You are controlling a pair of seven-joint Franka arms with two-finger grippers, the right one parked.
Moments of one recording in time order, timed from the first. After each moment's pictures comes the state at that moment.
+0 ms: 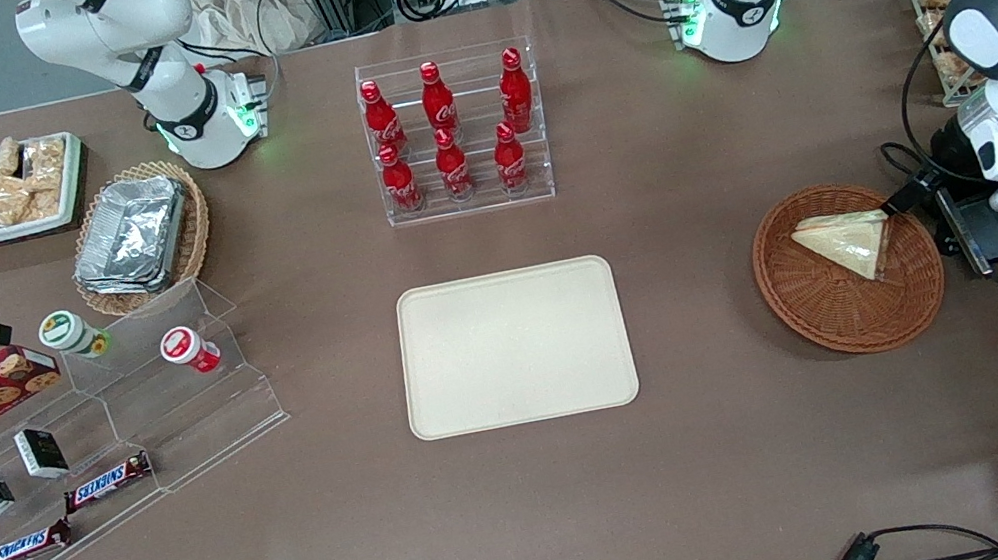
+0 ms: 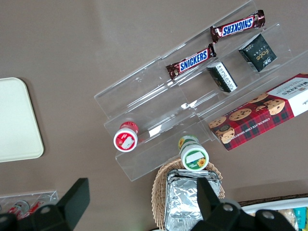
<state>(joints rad) 0.20 -0.02 0.02 -2.39 -0.20 2.33 -0.23</state>
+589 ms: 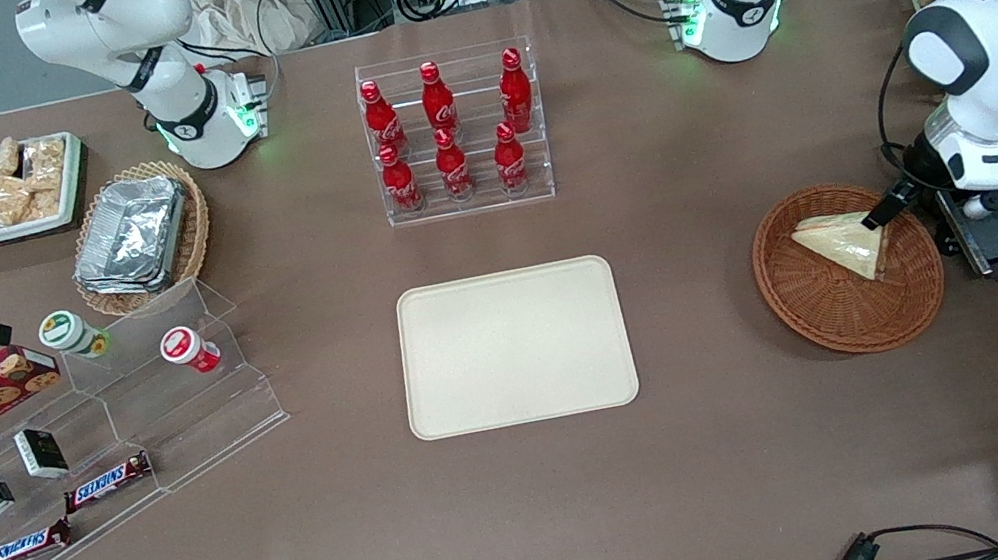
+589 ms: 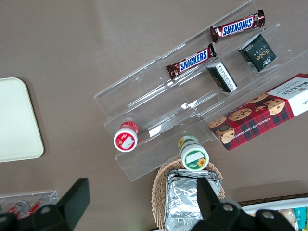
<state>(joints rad) 0.18 0.04 0.00 -2.48 -0.27 2.54 -0.25</state>
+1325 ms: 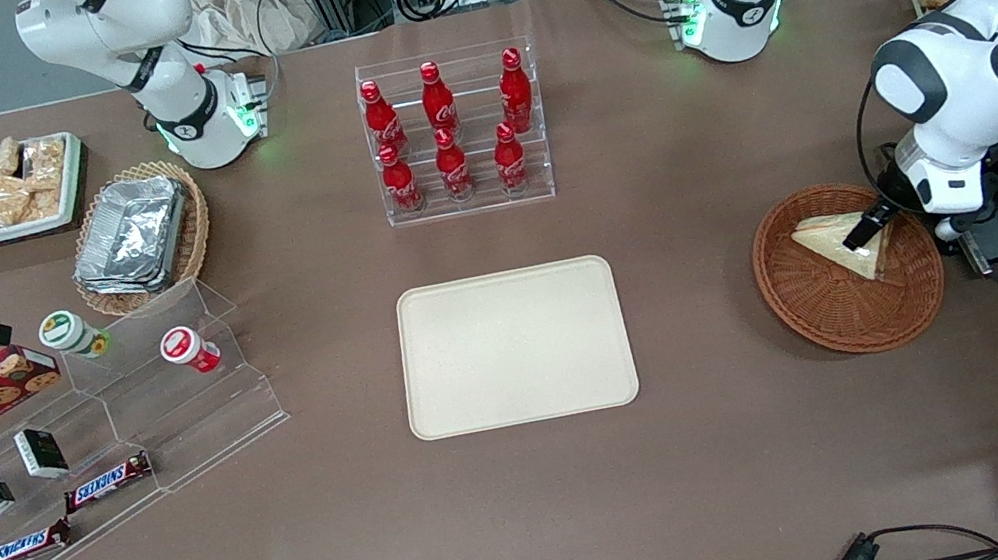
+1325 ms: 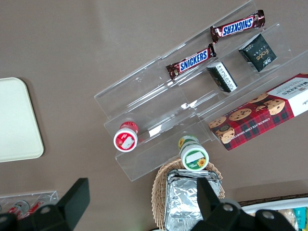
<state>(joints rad) 0.13 0.14 0.00 -2.48 -0.28 2.67 -0.28</state>
